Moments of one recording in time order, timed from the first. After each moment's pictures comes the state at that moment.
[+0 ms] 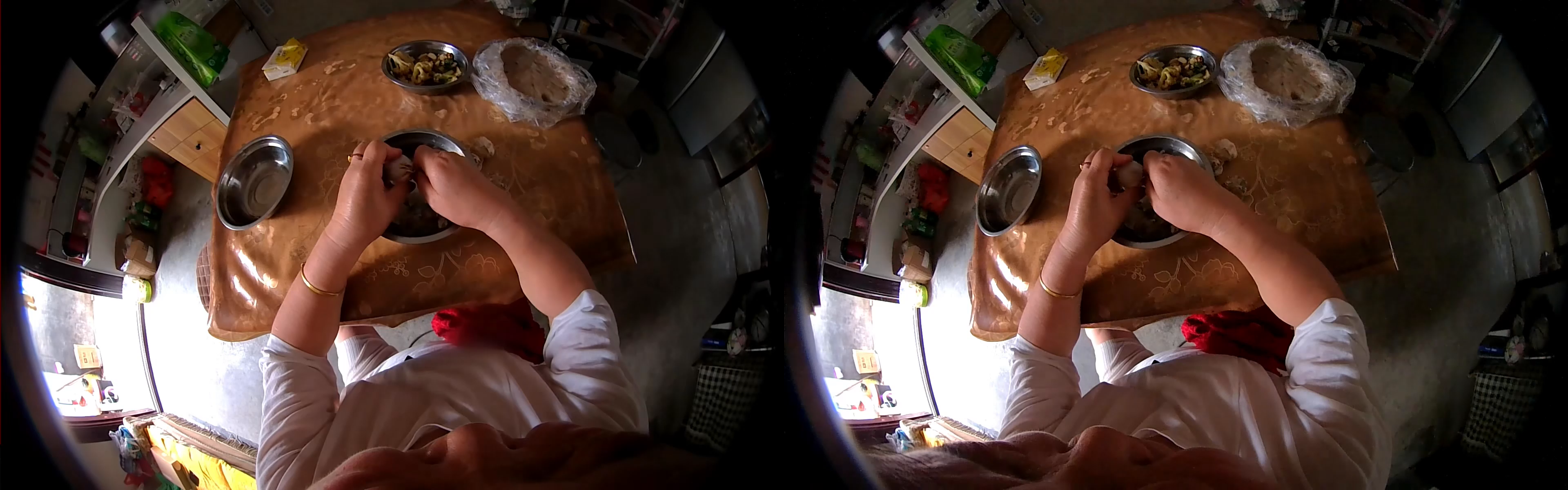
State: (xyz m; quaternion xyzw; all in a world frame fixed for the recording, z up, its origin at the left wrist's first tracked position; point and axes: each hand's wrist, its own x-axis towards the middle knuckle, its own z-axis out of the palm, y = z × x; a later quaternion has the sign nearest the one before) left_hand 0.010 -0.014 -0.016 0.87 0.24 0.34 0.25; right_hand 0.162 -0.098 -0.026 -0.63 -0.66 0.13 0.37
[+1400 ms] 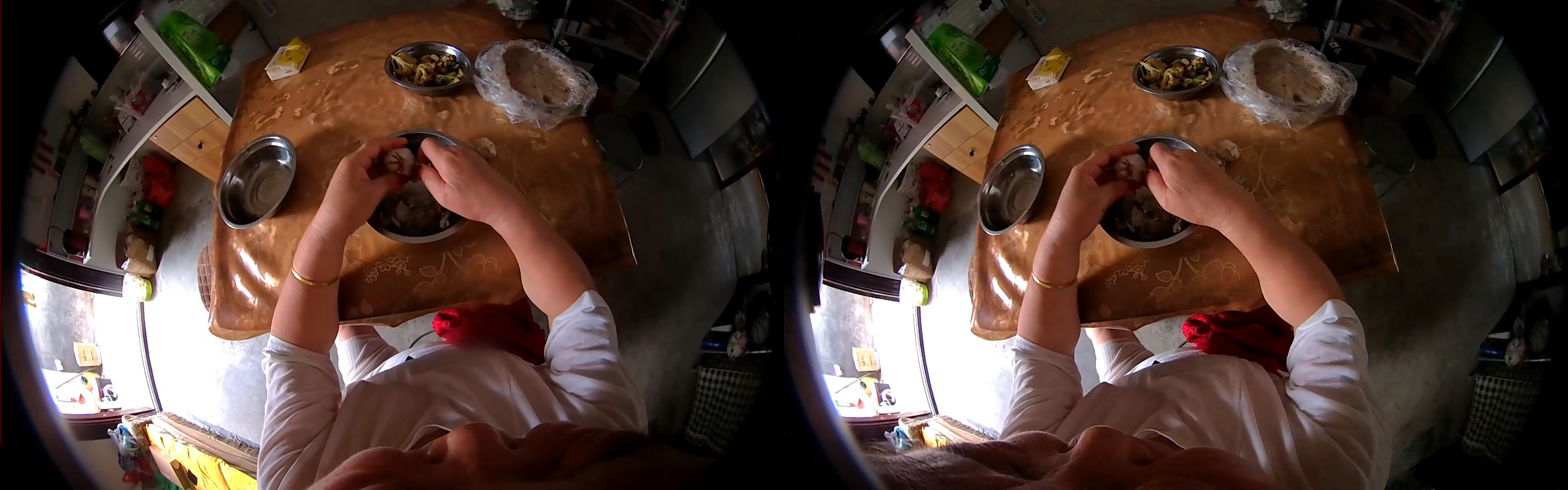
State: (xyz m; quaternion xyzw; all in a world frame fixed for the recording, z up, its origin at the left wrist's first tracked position) left_hand 0.003 0.004 -0.011 0.73 0.21 0.25 0.60; right_hand 0.169 -0.101 -0.017 -0.63 -0.67 0.10 0.38
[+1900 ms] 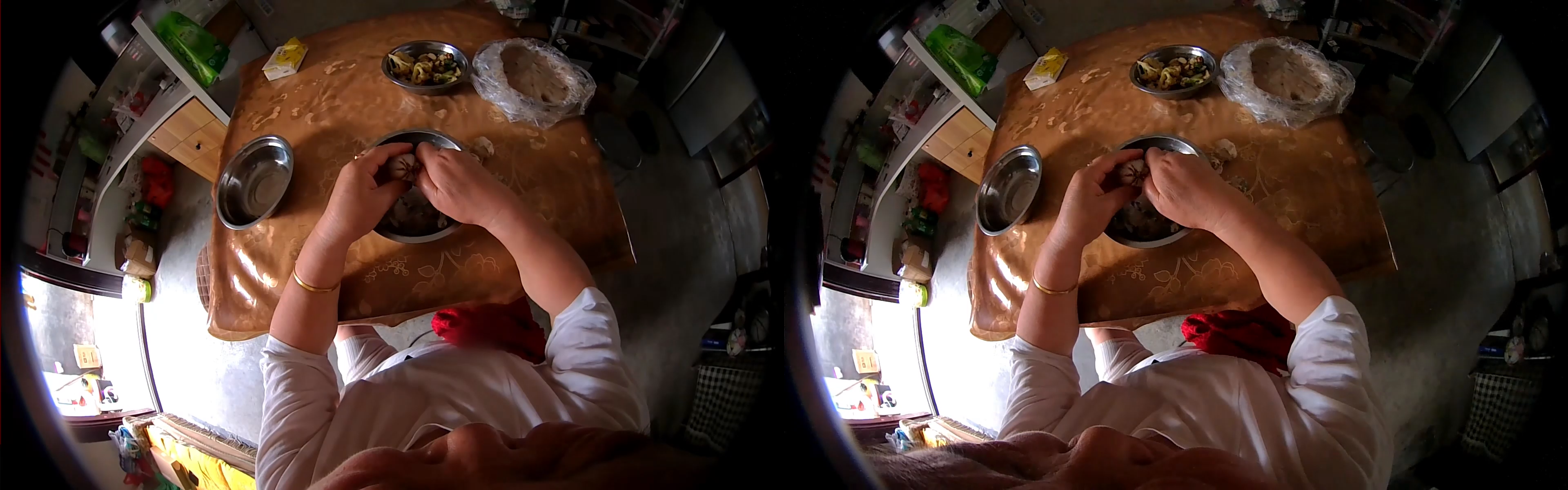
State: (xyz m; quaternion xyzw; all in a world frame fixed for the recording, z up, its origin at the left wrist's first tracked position) left_hand 0.005 -0.005 -0.016 0.80 0.21 0.26 0.50; right_hand 0.170 -0.100 -0.028 -0.62 -0.71 0.06 0.32
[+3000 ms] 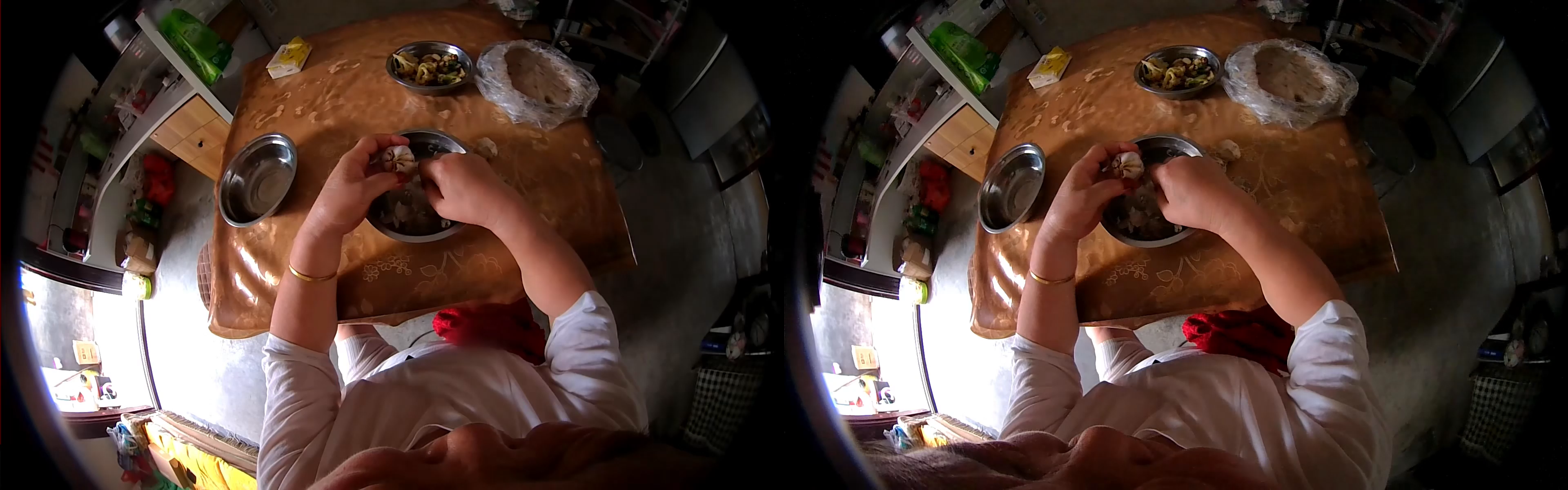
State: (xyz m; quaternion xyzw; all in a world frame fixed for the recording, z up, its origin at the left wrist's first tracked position) left_hand -0.003 0.007 -0.006 0.64 0.16 0.24 0.71; right_hand 0.169 -0.103 -0.015 -0.67 -0.70 0.10 0.22
